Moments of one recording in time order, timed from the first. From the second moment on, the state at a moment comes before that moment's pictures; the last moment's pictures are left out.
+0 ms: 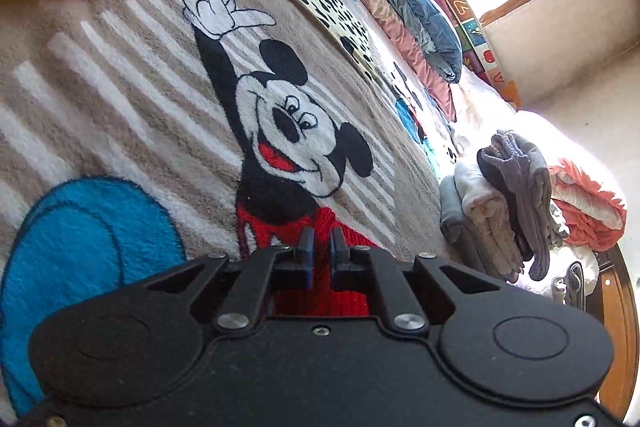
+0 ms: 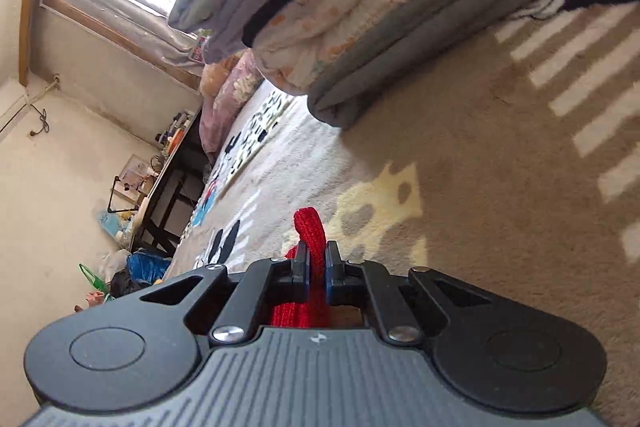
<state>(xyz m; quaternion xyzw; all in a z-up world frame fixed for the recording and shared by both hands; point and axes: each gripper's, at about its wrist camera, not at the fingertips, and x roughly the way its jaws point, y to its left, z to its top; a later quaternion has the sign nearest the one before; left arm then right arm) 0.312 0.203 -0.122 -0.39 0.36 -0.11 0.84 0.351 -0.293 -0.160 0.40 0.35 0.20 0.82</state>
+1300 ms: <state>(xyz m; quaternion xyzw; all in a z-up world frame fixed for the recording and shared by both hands) 0.280 0.153 -0.080 -0.26 0.30 -0.17 0.90 0.293 -0.246 -0.076 0.15 0.31 0.30 0.89</state>
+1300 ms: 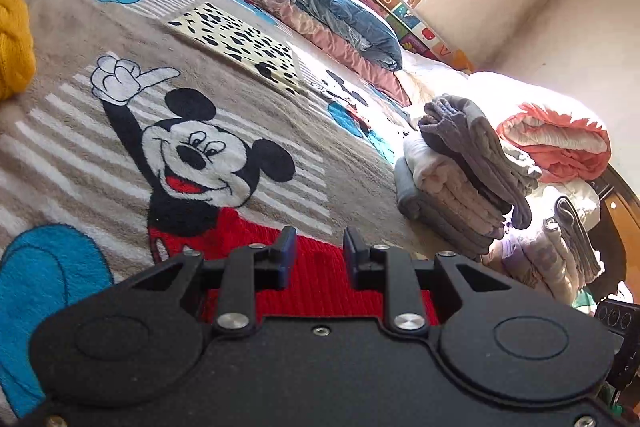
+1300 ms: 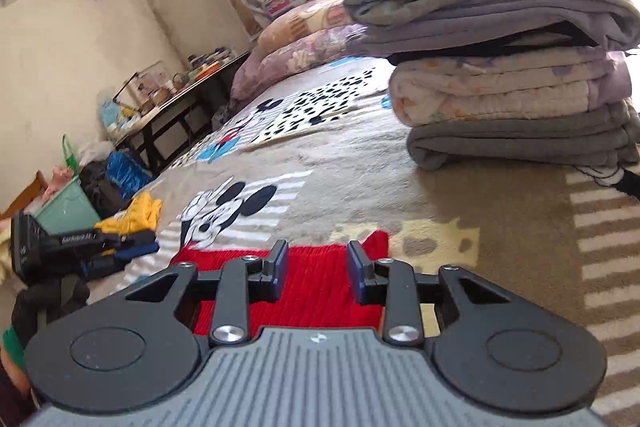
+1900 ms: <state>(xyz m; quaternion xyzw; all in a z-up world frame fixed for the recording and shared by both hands) 0.183 0.117 -0.069 -0.25 0.32 -0.19 0.89 0.183 -0.271 -0.104 0.16 0.32 0.26 0.90</state>
